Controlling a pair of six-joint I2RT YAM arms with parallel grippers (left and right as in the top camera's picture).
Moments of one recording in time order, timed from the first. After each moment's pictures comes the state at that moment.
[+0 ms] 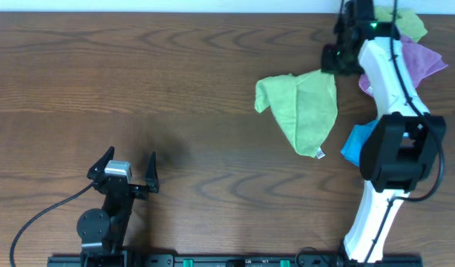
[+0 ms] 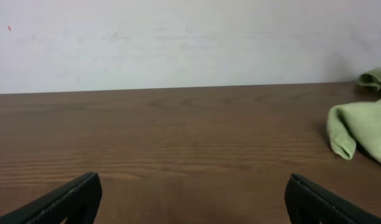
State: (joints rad) left arm 0.05 0.01 0.02 -0.10 0.21 -0.01; right arm -0.02 2.20 1.98 -1.01 0.02 0.15
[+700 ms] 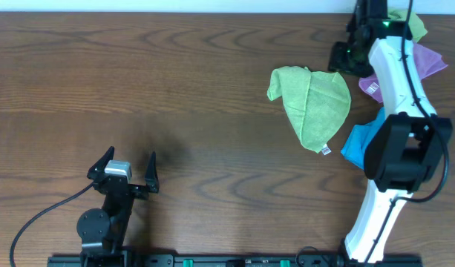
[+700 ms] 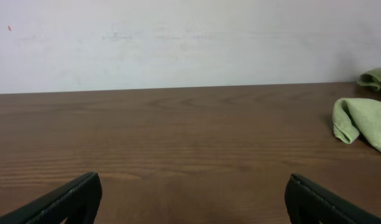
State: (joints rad) left arm 0.05 0.01 0.02 -0.10 0.21 -0.01; right arm -0.04 2.20 1.99 -1.05 -0.03 0.16
